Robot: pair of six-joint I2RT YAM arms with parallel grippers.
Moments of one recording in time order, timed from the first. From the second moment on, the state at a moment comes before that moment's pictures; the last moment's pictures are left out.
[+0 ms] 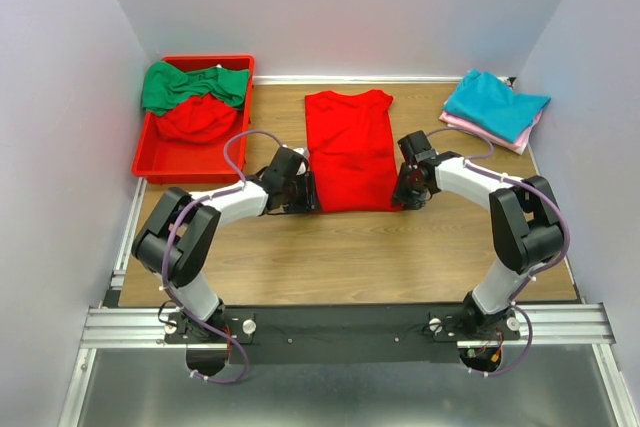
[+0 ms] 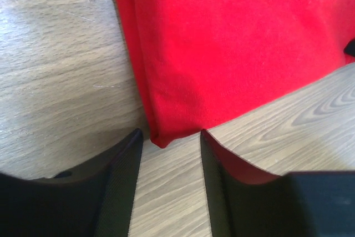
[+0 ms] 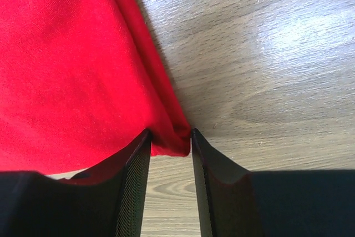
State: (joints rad) left arm -0.54 1.66 0.86 -0.11 0.19 -0.59; right arm 0.38 1.72 1.02 -0.52 0.05 0.70
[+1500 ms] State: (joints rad) left arm -0.68 1.20 0.83 -0.32 0.19 -0.62; right arm 0.36 1.22 1.04 -0.77 0.01 0.64
